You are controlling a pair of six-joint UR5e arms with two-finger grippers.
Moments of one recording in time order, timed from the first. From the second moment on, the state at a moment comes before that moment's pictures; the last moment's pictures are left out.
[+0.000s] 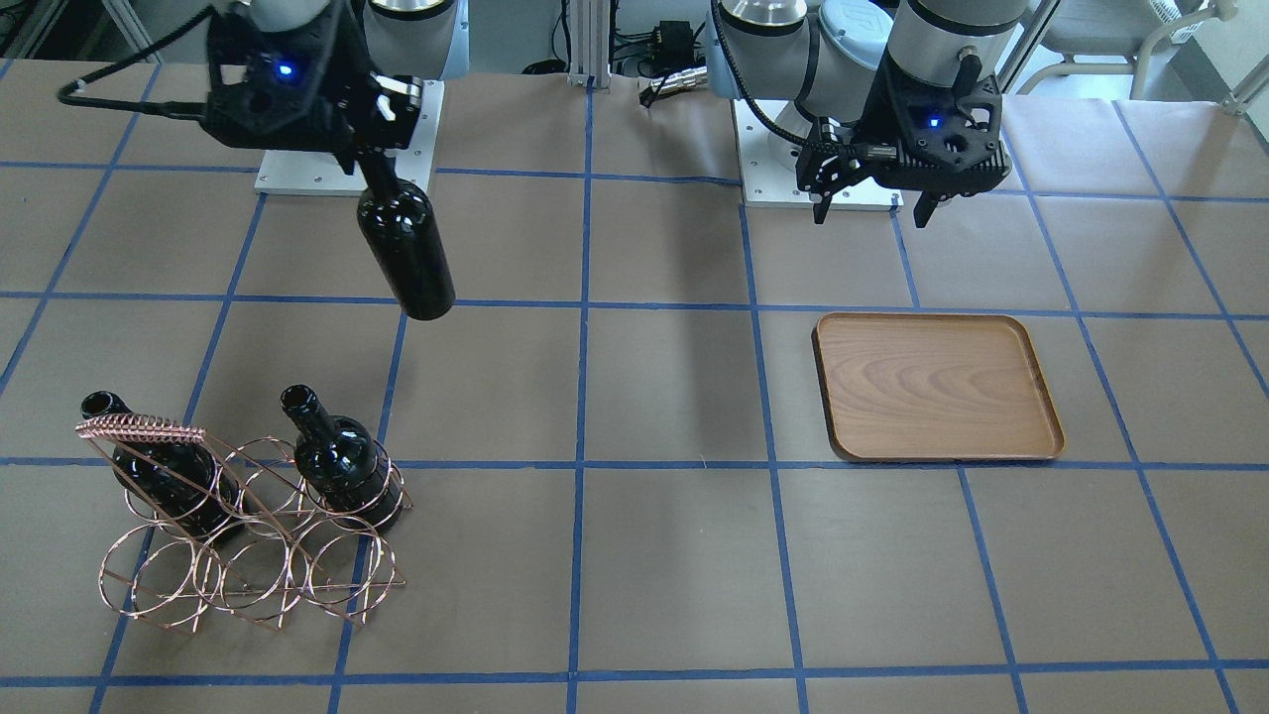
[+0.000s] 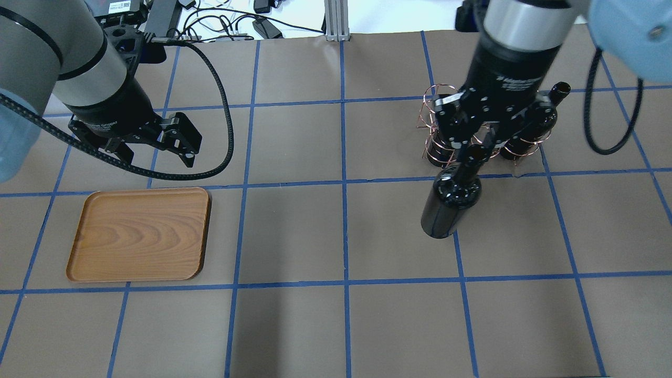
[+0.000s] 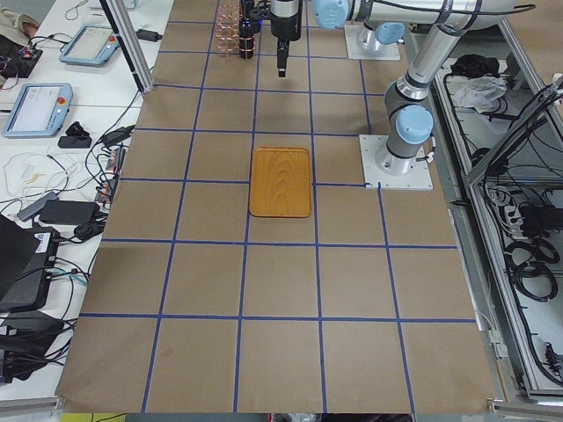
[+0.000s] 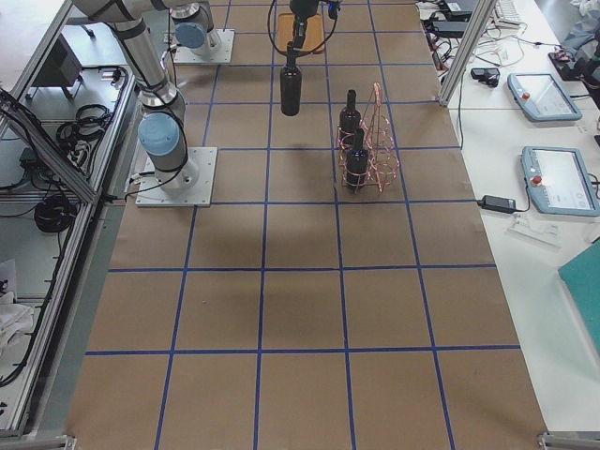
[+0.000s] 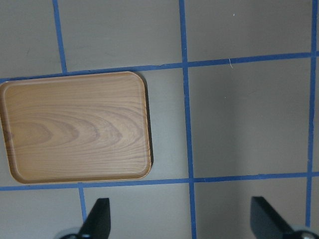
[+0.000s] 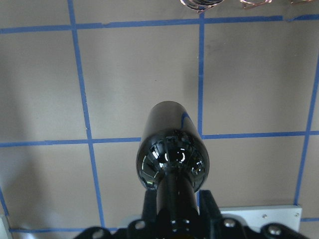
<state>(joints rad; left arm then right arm) -1.56 -1.45 -1.68 -1.59 1.64 0.07 1.73 -1.57 1.47 -1.31 -1.54 0.21</state>
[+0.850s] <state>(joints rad) -1.55 -1.45 -1.69 -1.59 1.64 0.07 2.02 -1.40 1.48 -1.55 -1.50 0.61</state>
